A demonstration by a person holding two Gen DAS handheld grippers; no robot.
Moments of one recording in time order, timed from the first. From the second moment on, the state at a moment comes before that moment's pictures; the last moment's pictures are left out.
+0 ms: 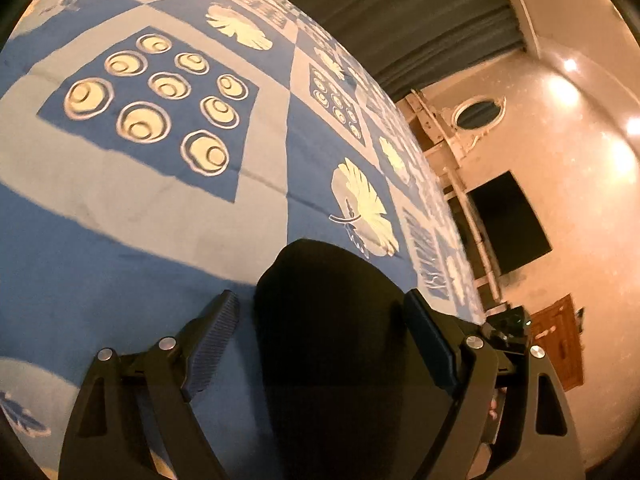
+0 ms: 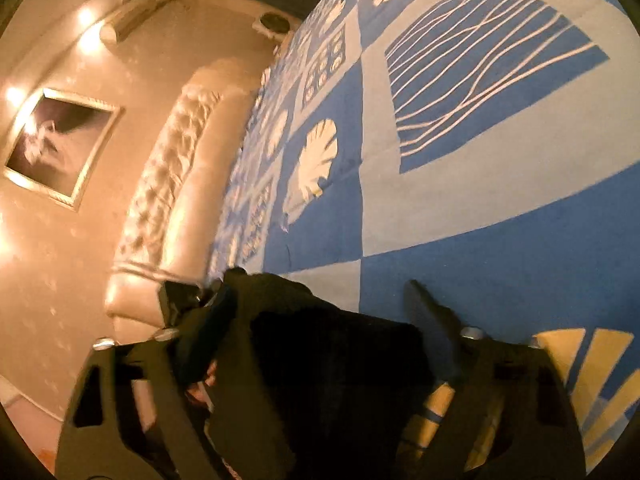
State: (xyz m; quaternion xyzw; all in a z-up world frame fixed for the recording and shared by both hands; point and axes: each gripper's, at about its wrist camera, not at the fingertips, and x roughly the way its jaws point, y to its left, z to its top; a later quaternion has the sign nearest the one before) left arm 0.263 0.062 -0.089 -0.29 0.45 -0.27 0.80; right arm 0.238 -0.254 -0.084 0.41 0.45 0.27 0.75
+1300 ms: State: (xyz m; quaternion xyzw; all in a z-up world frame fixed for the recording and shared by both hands) left arm 0.283 0.059 -0.090 -0.25 0.47 -0.24 0.81; right arm 0.237 -0.276 -0.095 0.43 0.49 0.29 0.70
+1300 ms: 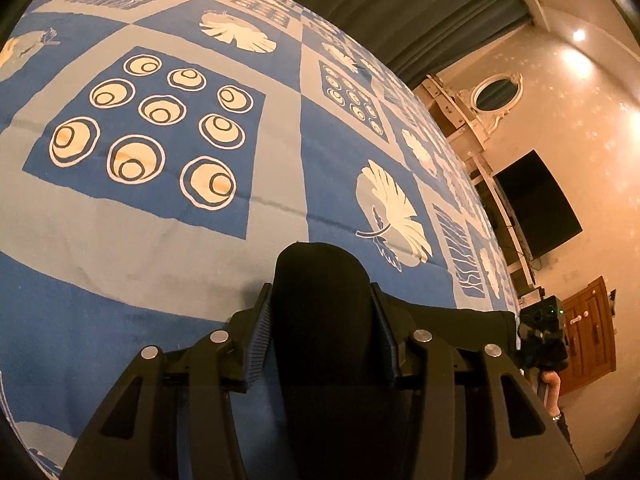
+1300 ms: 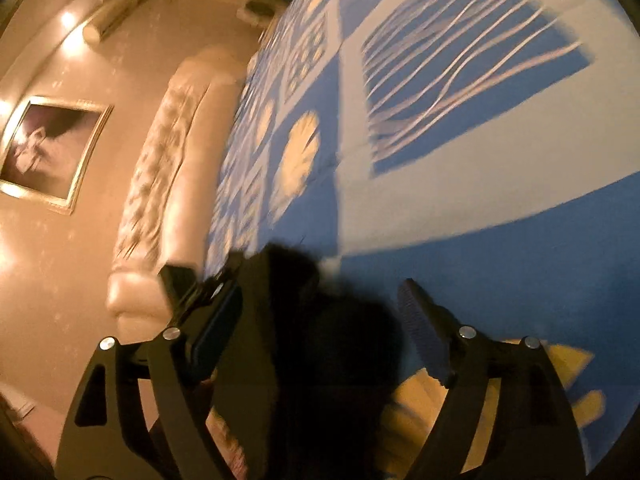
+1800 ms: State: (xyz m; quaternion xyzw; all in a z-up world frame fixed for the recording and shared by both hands) left arm 0.293 0.061 -0.077 -0.24 0.45 -0.22 0.83; right arm 0.256 -0.263 -0.073 0.43 0.43 0.30 0.73
